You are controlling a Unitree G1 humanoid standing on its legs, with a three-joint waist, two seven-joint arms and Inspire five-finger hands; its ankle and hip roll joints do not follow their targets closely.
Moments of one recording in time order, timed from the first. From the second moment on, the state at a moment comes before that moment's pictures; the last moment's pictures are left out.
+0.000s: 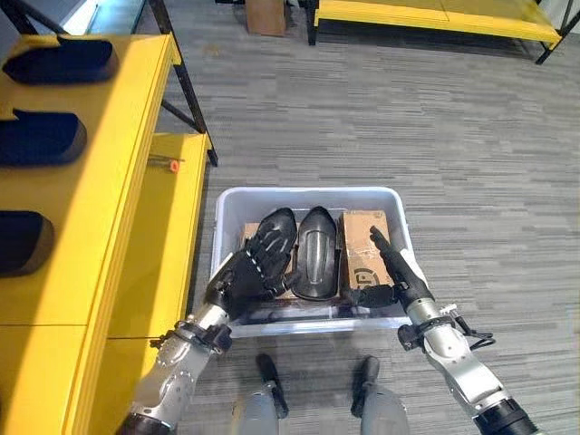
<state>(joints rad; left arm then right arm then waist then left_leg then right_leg) 0.01 0.50 -0.18 0.05 -0.89 -0.07 -0.28 -0.09 -0.46 0.36 0.08 0.12 -0.03 -0.15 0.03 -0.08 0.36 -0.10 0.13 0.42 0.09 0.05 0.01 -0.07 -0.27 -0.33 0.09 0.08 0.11</state>
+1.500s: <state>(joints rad) -0.08 0.45 -0.16 0.03 -1.02 -0.02 -0.20 -0.49 -0.49 0.46 0.09 -0.04 0.16 -0.09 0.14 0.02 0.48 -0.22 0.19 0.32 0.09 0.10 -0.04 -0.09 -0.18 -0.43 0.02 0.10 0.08</state>
